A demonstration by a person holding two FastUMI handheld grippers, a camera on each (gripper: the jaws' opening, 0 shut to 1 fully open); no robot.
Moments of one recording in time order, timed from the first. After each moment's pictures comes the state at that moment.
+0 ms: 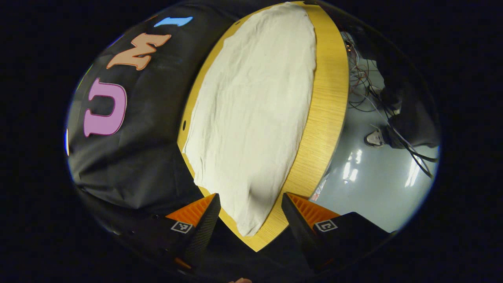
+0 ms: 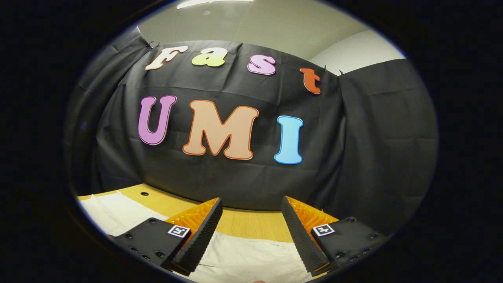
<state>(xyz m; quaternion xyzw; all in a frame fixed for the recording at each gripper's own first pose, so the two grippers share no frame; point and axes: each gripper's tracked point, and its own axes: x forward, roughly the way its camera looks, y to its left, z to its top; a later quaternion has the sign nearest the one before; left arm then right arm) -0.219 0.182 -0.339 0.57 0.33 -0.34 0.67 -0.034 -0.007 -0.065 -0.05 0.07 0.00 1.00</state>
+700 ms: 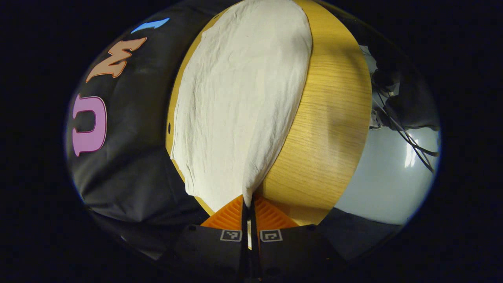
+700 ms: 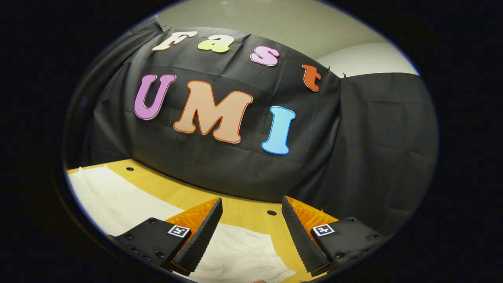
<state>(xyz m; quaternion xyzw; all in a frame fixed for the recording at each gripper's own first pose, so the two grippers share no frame) -0.192 0.183 -0.371 0.60 0.35 -0.34 0.63 -0.057 -0.059 -0.100 -0.13 0.11 -0.03 0.98</state>
